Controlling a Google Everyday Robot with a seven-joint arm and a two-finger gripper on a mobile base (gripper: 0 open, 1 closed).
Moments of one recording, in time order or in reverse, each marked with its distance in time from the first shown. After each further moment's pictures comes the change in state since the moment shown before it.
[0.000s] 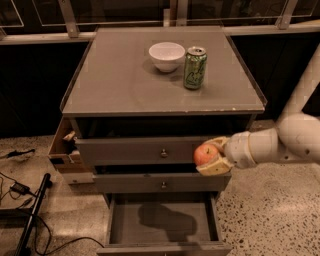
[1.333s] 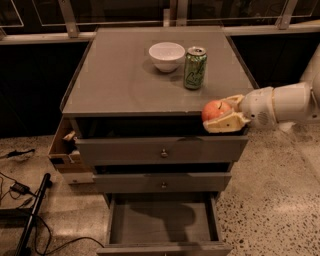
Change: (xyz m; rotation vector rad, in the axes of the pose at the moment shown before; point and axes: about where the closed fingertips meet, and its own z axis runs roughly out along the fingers) arm -0.106 -0.045 -0.085 0.048 -0.144 0.133
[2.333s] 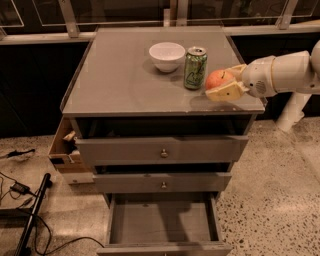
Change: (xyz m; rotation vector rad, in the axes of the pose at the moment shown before) arm -0.053 -0.072 -0.011 0.158 -0.017 -0.065
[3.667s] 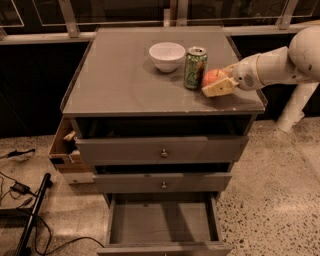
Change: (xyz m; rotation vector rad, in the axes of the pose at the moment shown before) arm 0.018 -0.048 0.042 0.010 0.085 0.063
